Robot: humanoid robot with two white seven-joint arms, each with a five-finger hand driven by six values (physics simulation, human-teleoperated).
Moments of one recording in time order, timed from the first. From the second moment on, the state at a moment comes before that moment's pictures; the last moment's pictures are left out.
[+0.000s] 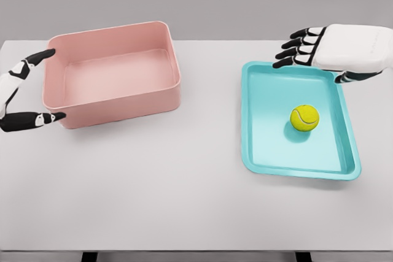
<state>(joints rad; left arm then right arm) 0.07 0.73 0.03 -1.66 0.00 -0.61 -0.12 -0.88 -1.10 0.69 -1.75 0.21 -0.61 0.61</state>
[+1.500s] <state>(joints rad) 0.25 1.07 -0.30 -1.74 0.41 -0.61 -0.12 -0.85 -0.98 0.98 -1.44 0.20 -0.31 0.61</state>
